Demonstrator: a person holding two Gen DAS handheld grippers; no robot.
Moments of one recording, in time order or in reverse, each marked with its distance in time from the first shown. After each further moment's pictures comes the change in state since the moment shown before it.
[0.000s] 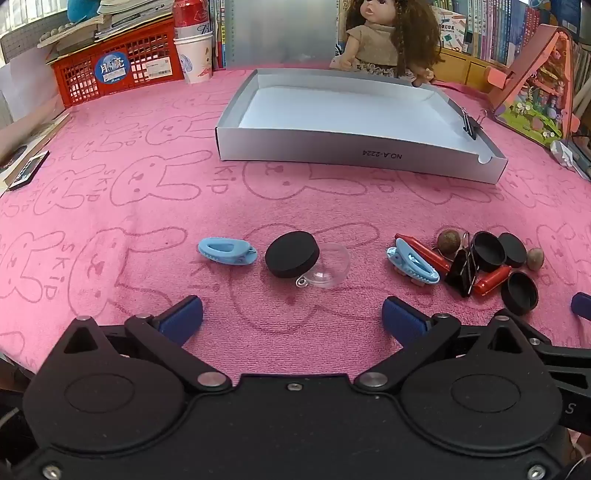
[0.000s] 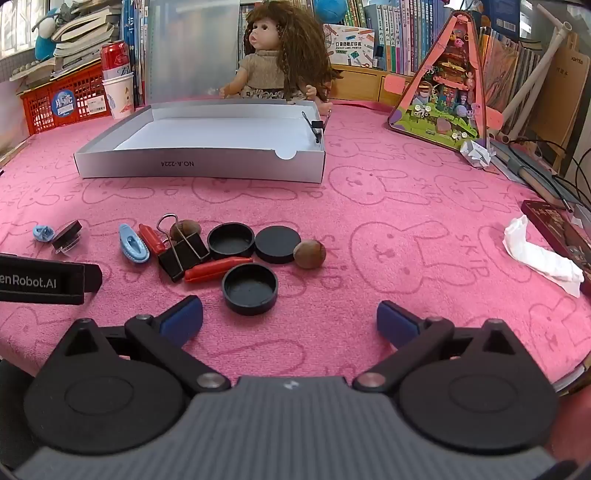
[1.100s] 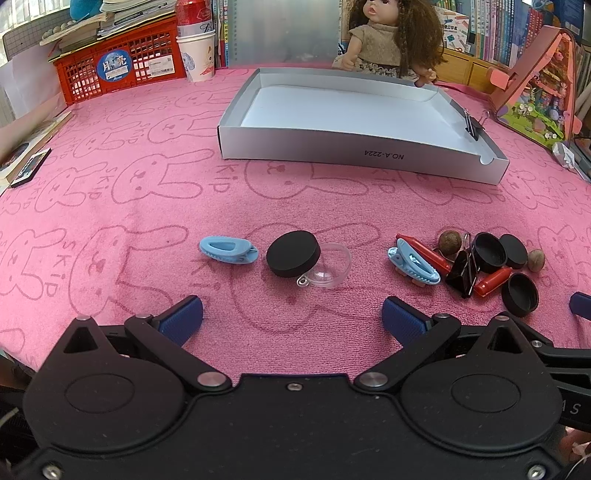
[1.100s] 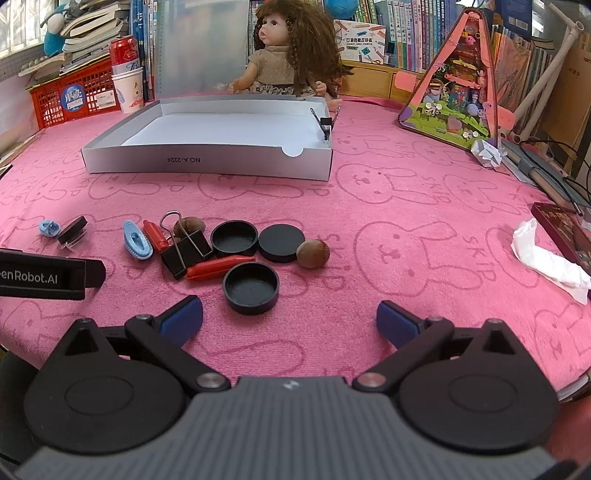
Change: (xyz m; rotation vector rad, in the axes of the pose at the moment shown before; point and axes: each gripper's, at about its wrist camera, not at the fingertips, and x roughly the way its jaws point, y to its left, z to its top) left arm 0.000 0.001 0.000 -0.004 0.001 0.002; right arm 0.003 -0.005 0.003 -0.019 0.017 0.036
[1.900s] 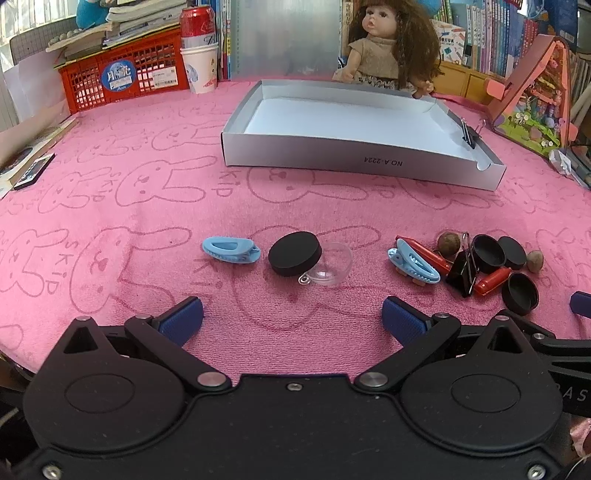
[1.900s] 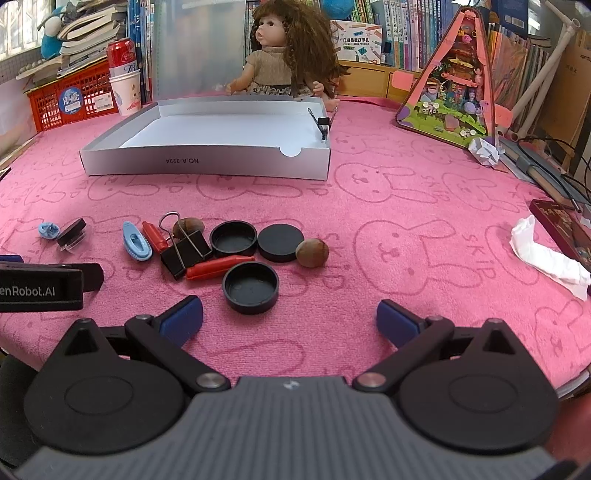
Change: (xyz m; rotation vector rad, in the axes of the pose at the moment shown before) left arm -0.005 0.003 -0.014 -0.004 -0.070 -0.002; right arm -0.001 0.000 -0.001 0.012 -0.007 -0.004
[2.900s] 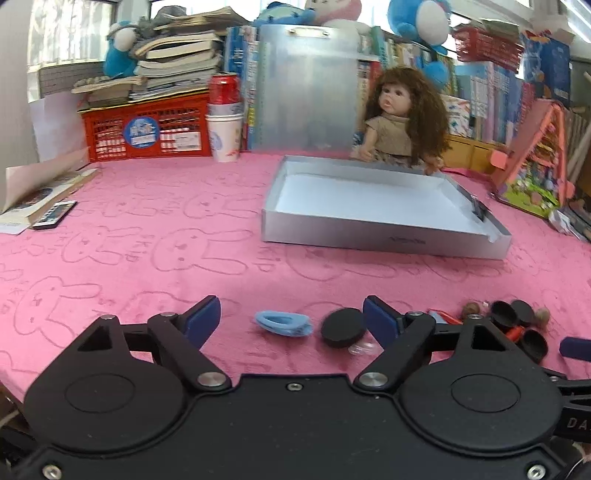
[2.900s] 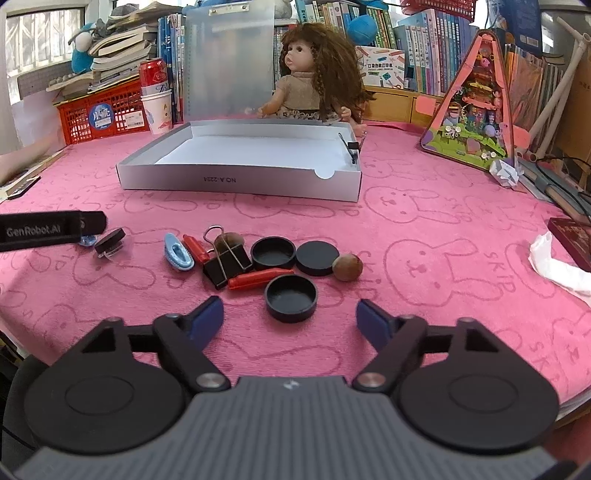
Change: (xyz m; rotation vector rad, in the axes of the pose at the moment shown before) left arm -0.017 0.043 0.008 -0.041 -0.239 -0.002; right arm -0.012 0.012 -0.006 -0.021 -0.085 0.076
